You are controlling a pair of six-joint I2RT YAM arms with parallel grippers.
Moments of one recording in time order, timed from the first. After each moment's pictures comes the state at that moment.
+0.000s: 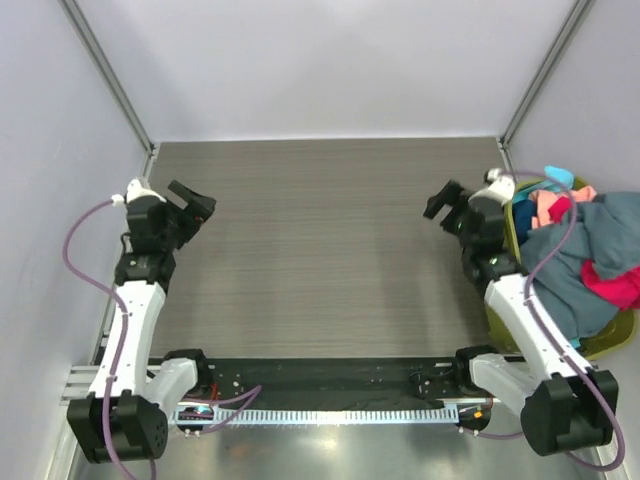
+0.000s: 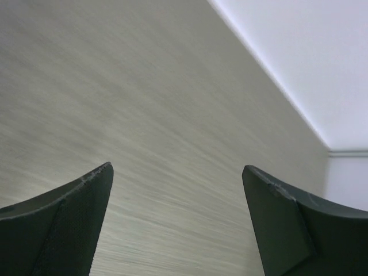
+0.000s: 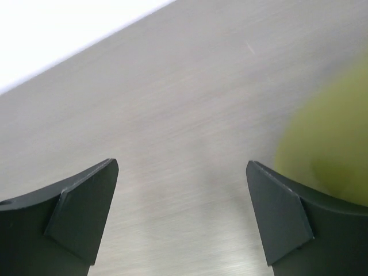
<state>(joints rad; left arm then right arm) 0.07 0.97 0.78 -0.26 0.03 -0.77 0.13 0.98 0.59 0.09 0.25 0.43</state>
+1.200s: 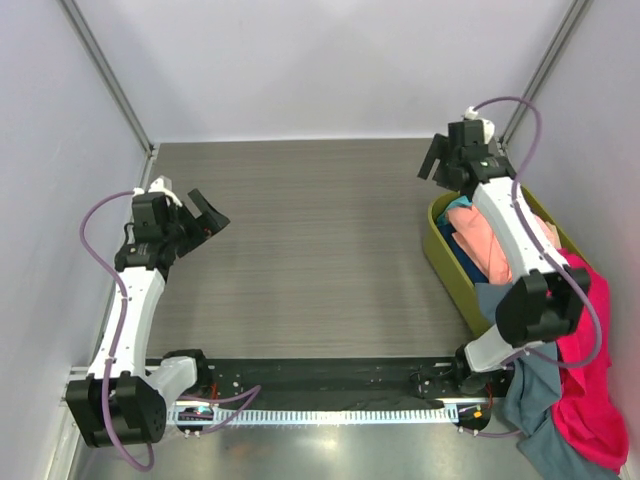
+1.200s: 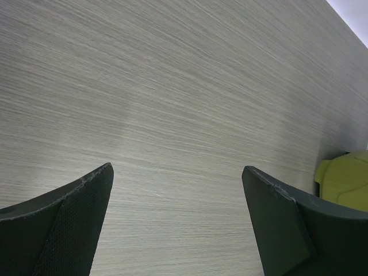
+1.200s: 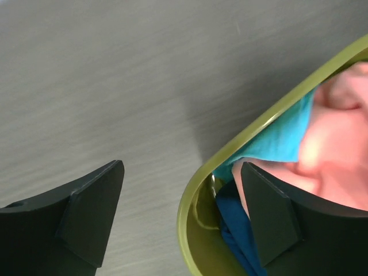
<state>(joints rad) 0.08 1.04 0.91 -0.52 0.23 -0.55 0.13 1.52 1.50 -0.67 0.26 0.44</state>
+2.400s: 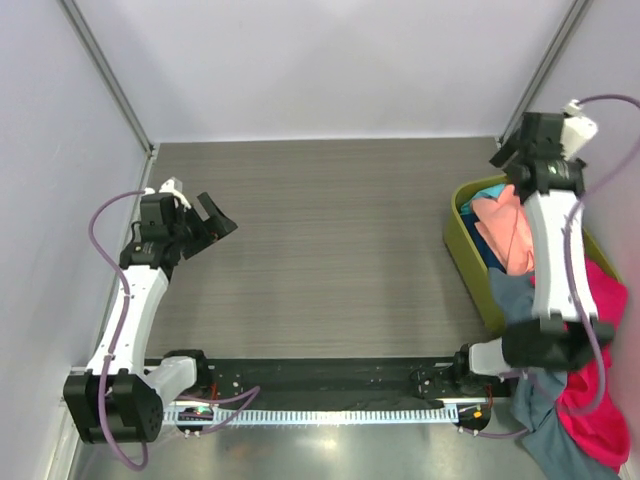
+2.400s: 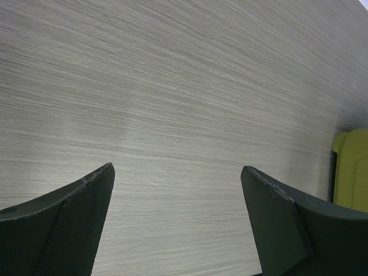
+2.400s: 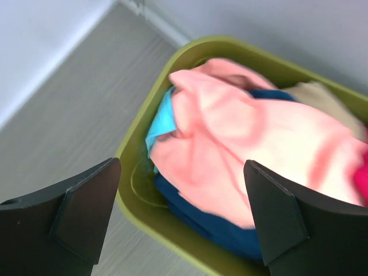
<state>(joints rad) 0.03 1.06 0.91 -0.54 0.24 -0.53 -0.12 1.45 1.63 -0.87 0.48 0.51</state>
